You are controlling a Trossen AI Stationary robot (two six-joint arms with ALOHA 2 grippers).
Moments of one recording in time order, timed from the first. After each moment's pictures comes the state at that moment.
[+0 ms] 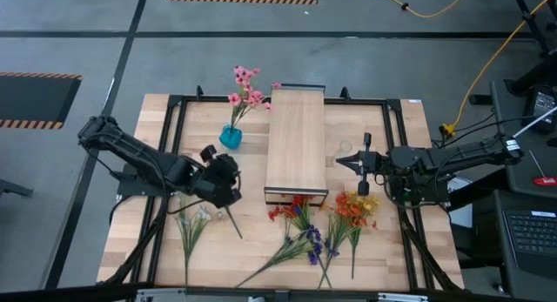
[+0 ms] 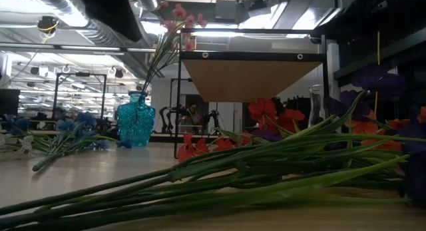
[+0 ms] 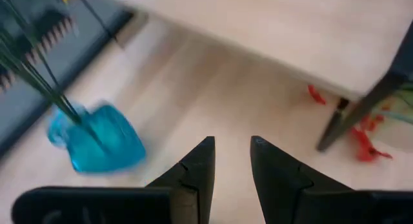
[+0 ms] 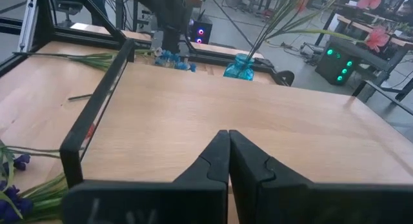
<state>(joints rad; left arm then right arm) -0.40 1.31 1.09 -0.93 -0.71 -0.81 0.17 0.63 0.39 0.02 0.35 -0.13</state>
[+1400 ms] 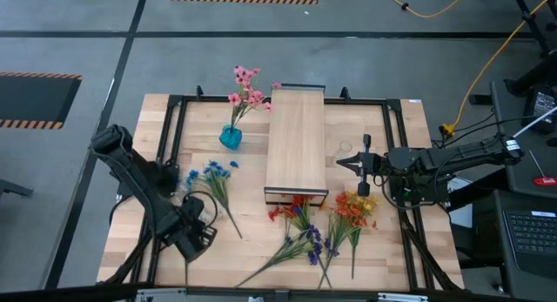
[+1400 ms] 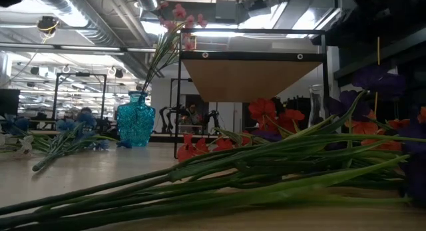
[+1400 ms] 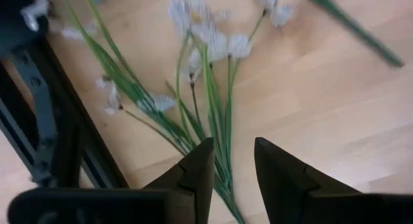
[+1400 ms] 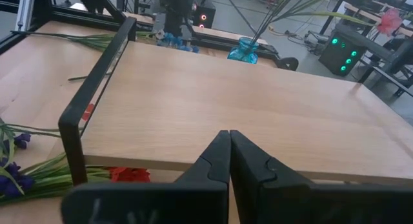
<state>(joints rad) -0.84 1.53 1.12 -1.19 -0.08 -2.05 0.17 0.63 0.39 -0.05 0.35 -0.13</state>
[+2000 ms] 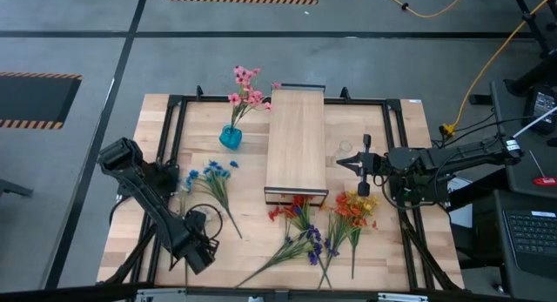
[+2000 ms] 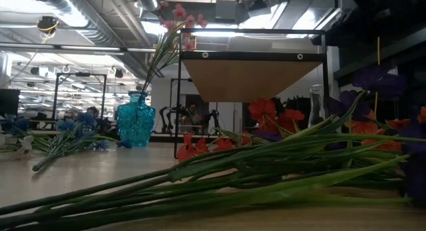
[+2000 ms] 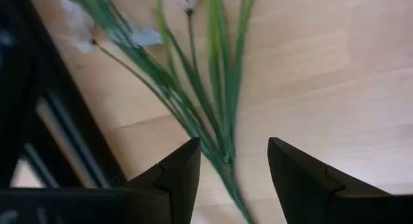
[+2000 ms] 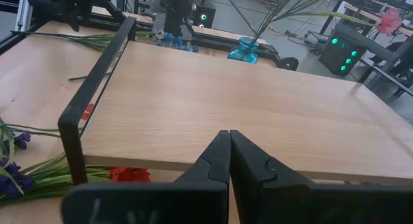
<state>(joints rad) -0.86 1.70 1.12 -1.06 0.09 -2.14 0.17 0.63 0.39 -0.05 0.35 -0.13</state>
